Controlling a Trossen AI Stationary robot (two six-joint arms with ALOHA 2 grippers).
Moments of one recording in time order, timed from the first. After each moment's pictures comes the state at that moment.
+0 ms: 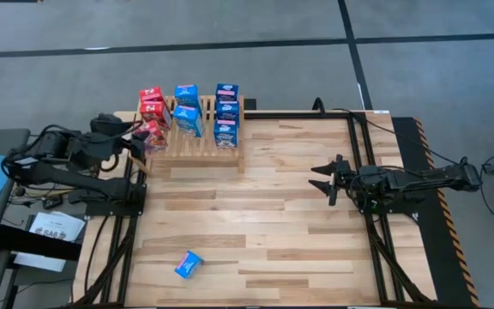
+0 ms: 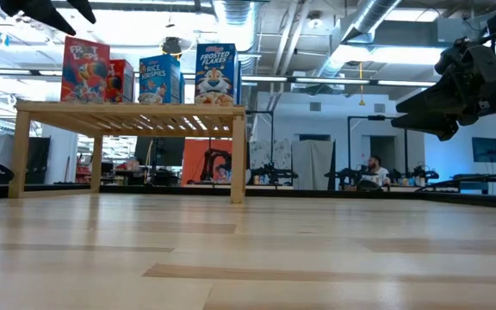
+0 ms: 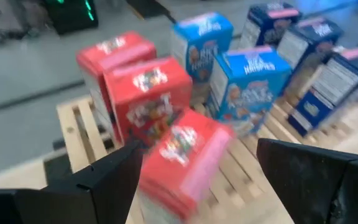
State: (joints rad) left arm -0.06 0.62 1.13 -1.21 -0.94 -0.71; right arm 0.04 0.26 0.00 0.06 0.31 0.29
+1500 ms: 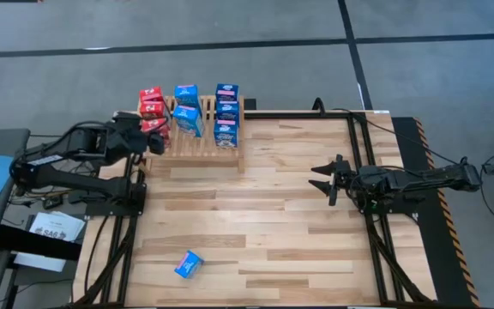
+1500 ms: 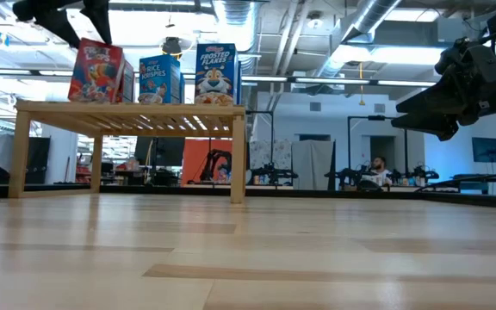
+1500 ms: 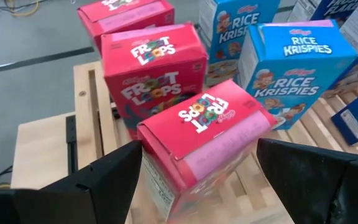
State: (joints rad) left arm 0.11 0.84 1.17 -1.26 -0.85 -0.89; right arm 0.04 0.26 0.00 0.06 0.31 0.29
